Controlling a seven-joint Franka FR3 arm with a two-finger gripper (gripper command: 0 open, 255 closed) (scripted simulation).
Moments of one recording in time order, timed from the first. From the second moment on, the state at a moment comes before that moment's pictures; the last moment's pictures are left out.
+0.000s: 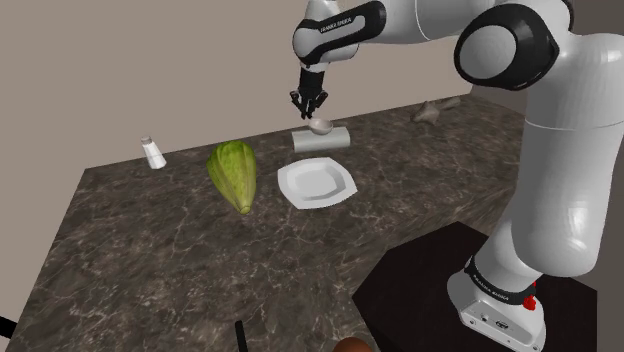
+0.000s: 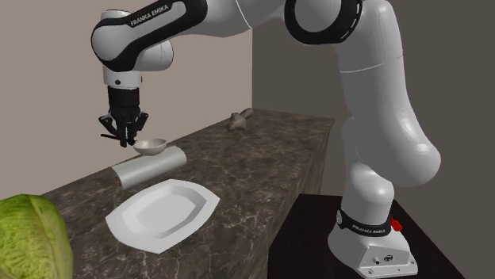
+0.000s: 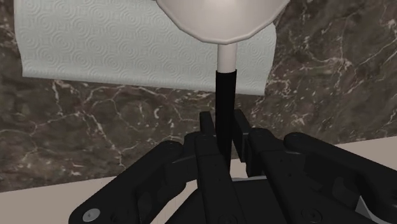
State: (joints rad) arm 0.10 0.35 -0.24 -1.60 0.16 2.07 0.24
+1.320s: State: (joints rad) arm 0.23 0.59 -0.18 -1.34 0.15 2.06 0.46
